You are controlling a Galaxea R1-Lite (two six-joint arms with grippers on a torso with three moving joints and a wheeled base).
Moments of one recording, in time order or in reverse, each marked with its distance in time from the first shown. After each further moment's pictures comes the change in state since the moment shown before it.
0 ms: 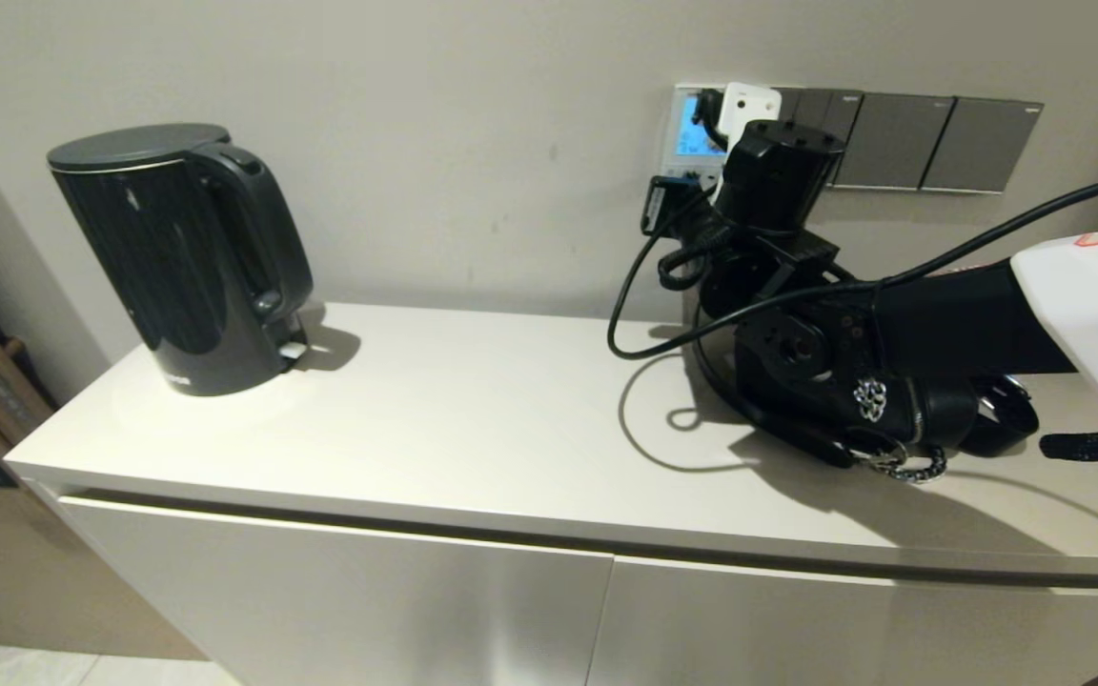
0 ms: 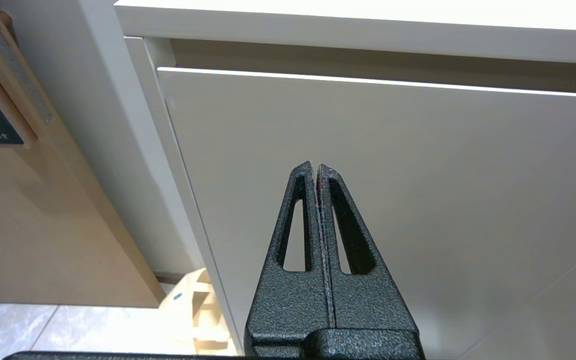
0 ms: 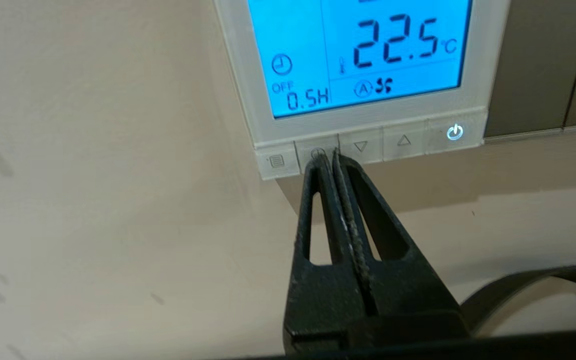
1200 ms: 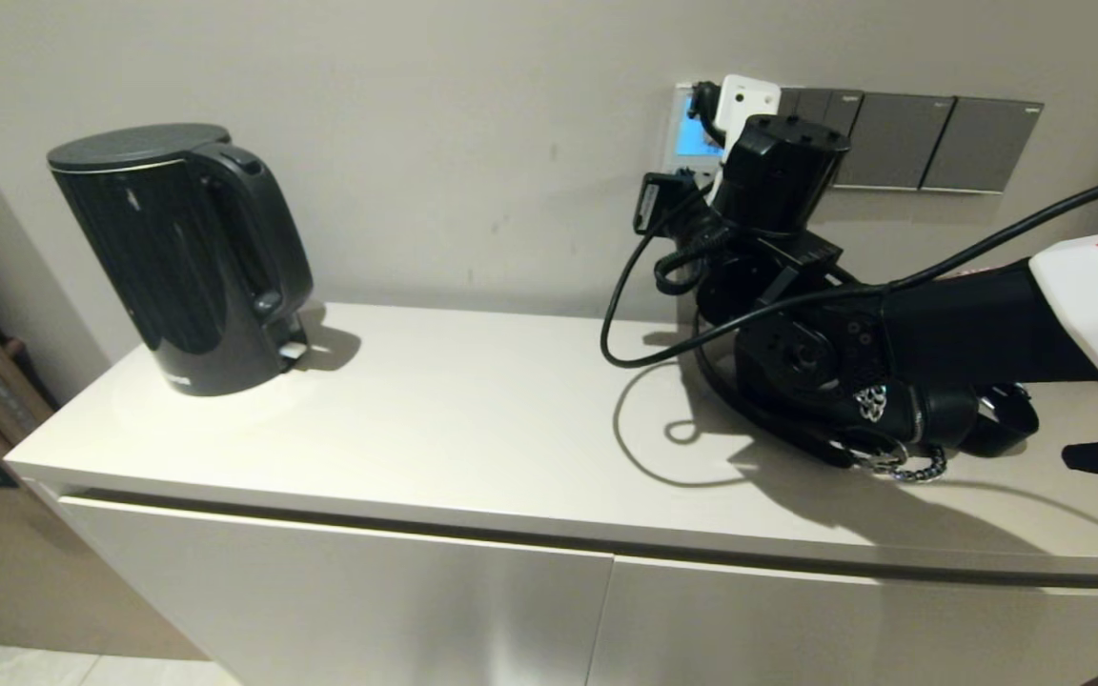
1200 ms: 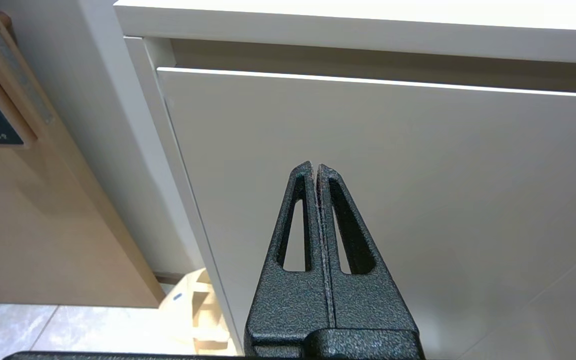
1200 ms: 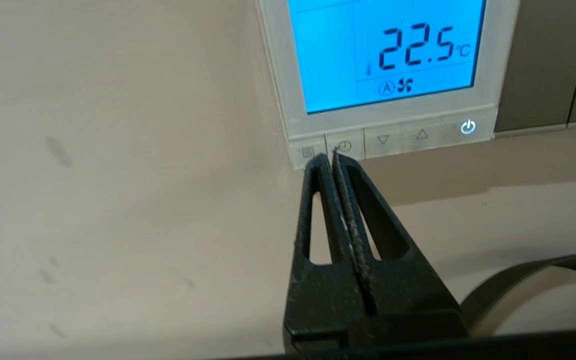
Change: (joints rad) left arm 0.000 0.000 0.000 0.000 0.000 0.000; right arm 0.034 -0.029 0.039 -0.023 -0.006 -0.001
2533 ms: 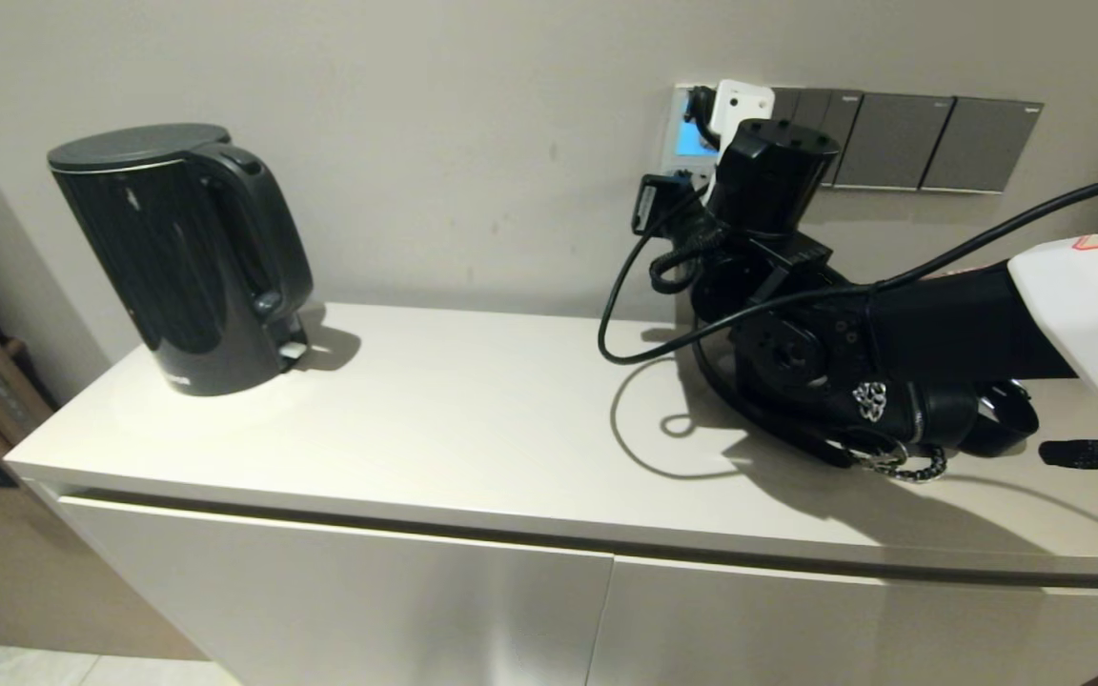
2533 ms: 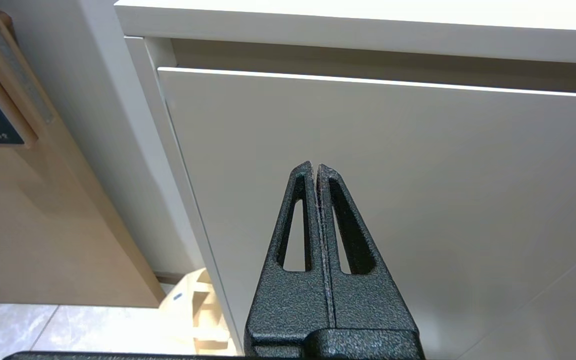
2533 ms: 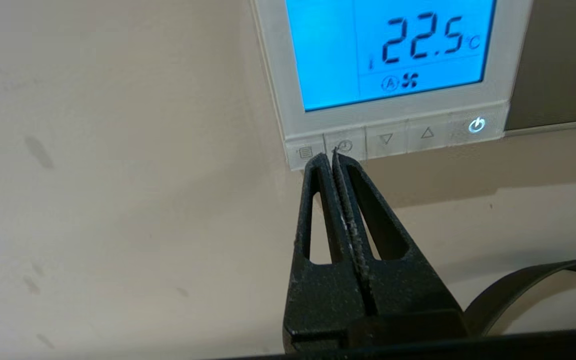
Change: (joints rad) left arm 0.000 0.000 0.000 0.000 0.000 0.000; right arm -0.009 0.026 -0.032 0.006 -0.001 0.000
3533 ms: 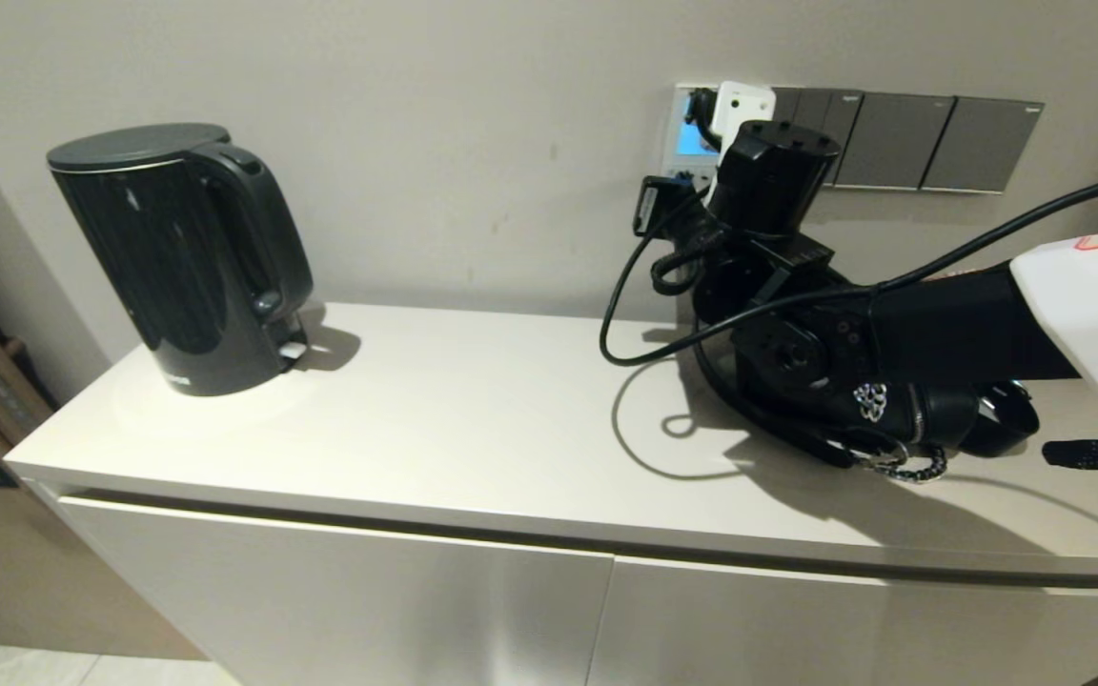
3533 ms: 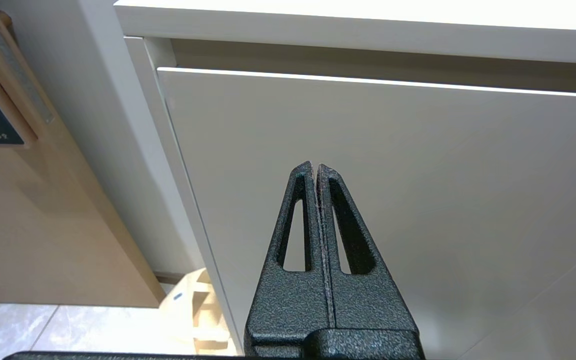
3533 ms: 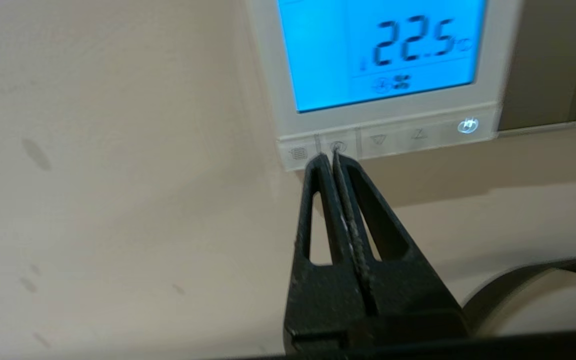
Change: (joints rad) left arm 0.000 0.000 0.000 0.000 0.000 0.000; right arm 0.000 -0.011 0.015 -0.003 -0.002 0.000
